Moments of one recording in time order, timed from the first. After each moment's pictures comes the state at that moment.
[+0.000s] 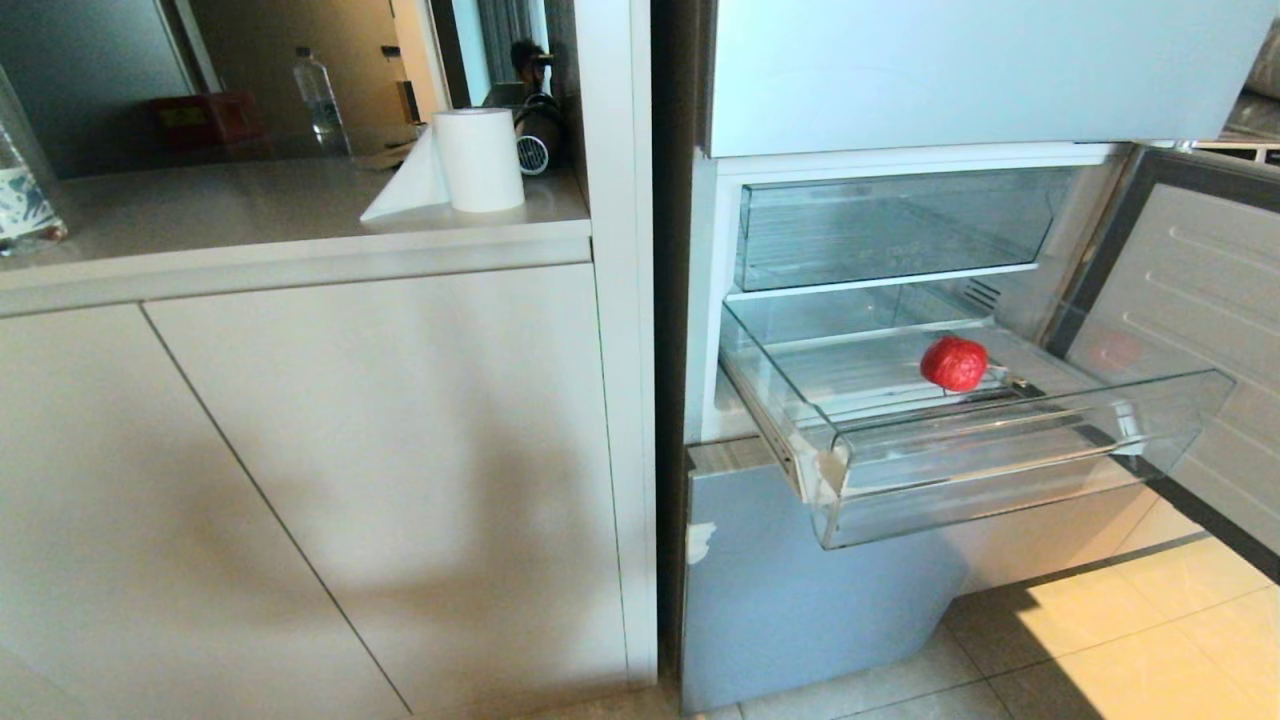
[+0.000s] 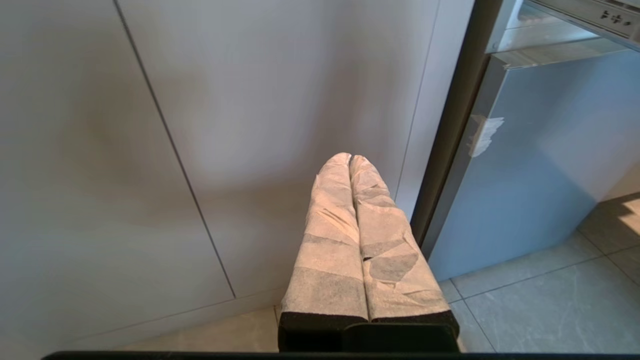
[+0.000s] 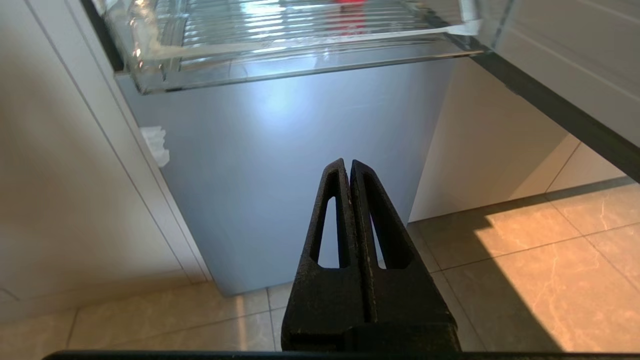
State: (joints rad) left arm 0.00 0.00 0.00 0.00 0.00 0.00; right arm 0.00 0.00 0.00 0.00 -0.02 0.02
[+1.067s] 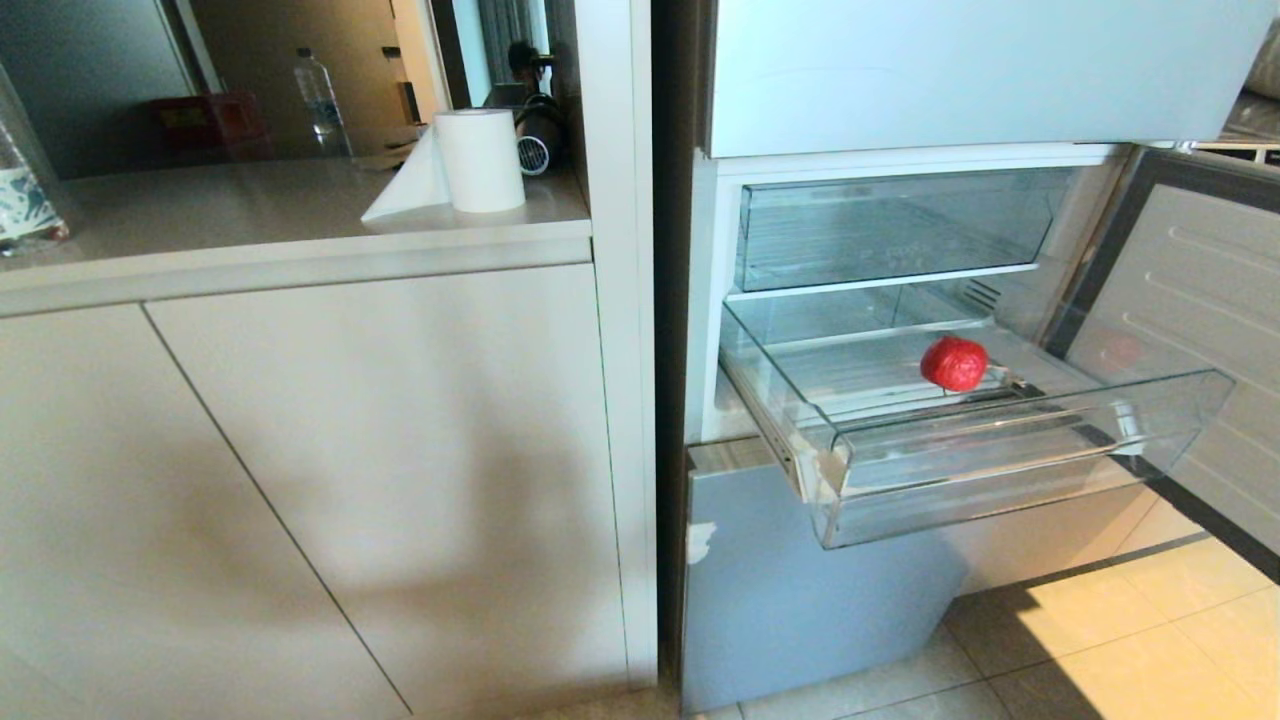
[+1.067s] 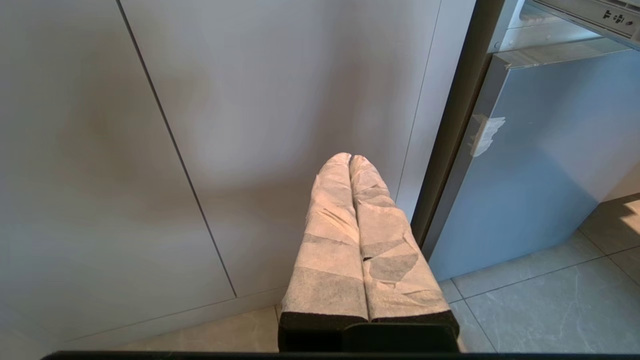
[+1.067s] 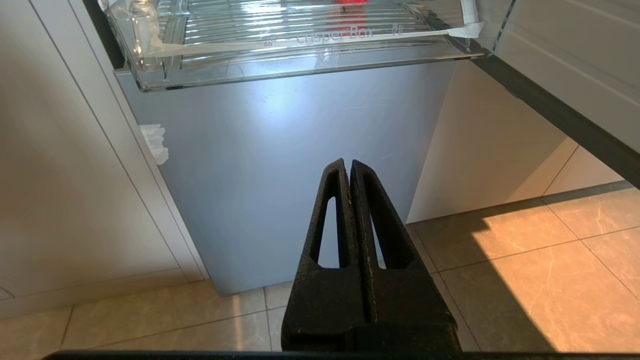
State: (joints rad) left arm 0.00 0.00 0.00 0.00 0.00 0.00; right arm 0.00 0.00 0.00 0.00 -0.02 0.01
